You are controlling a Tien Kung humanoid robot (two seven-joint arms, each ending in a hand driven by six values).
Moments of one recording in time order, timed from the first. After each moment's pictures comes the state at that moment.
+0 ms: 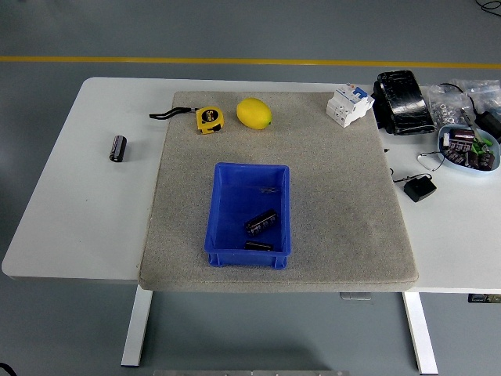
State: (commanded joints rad) left arm -0.16 0.08 -0.71 -0.20 1.23 0.05 0.15; right arm -0.03 -0.19 1.86 1.46 -0.85 0.15 0.05
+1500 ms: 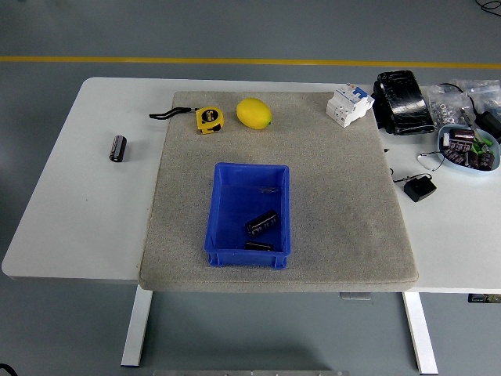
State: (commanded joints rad) left arm -0.16 0.09 -0.68 -0.21 1.21 0.04 0.15; right arm -0.02 -0.19 1.85 1.45 -0.95 0.24 0.00
